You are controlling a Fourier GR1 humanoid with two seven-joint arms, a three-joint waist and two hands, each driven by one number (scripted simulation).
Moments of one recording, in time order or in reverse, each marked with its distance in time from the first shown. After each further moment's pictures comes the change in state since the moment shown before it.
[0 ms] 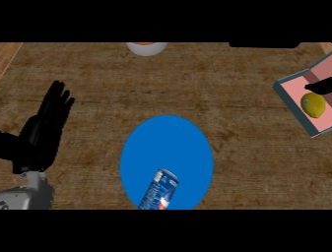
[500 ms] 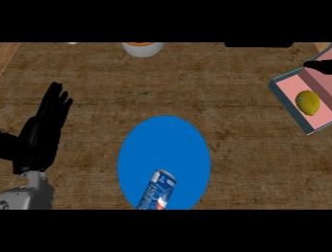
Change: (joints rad) left arm 0.002 -0.004 0.015 0.024 -0.001 0.008 -0.022; right arm -0.081 0.019 -0.273 0.037 -0.354 0.072 -0.180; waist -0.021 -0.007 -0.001
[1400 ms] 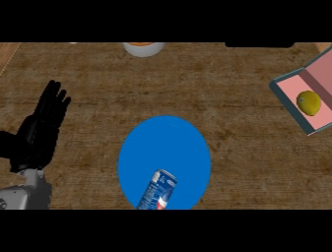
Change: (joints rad) left arm -0.012 0.010 0.013 0.007 0.011 -0.009 0.002; right arm 0.092 -0.203 -0.260 0.188 -0.355 0.245 -0.208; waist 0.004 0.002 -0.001
